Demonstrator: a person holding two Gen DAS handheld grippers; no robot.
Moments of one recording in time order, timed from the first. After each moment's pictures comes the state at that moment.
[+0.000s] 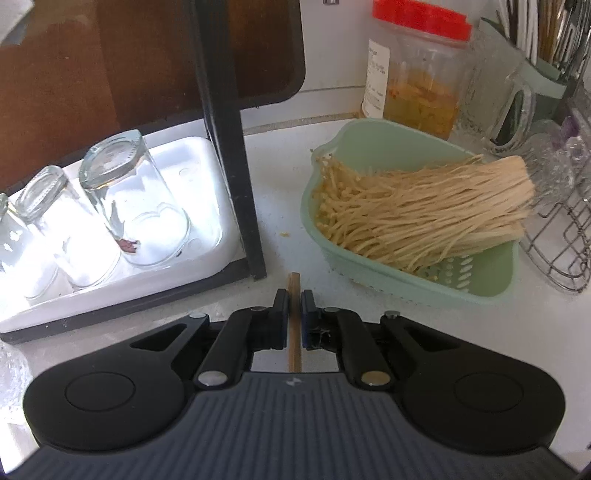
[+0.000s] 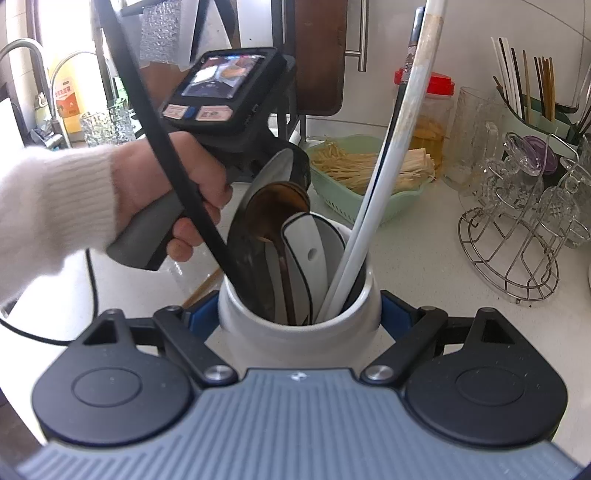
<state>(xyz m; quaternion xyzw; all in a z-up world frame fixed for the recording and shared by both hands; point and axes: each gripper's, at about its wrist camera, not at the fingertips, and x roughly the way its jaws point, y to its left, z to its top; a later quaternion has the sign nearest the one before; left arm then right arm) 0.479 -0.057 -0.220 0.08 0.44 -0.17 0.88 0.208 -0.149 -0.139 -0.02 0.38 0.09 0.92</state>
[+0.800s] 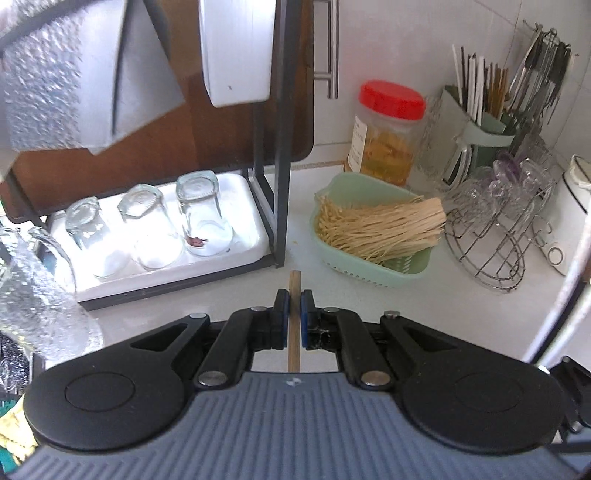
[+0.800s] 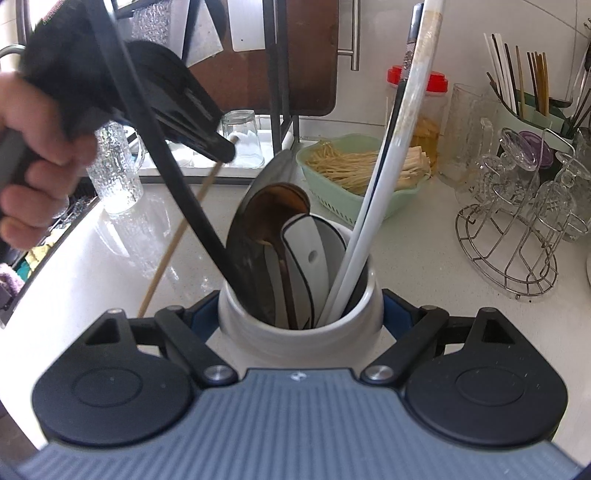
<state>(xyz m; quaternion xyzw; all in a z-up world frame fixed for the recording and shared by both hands) 0.389 0.006 -0.119 0.04 0.41 -0.18 0.90 0.210 -0.148 -0.141 -0.01 0.38 0.08 0.92</state>
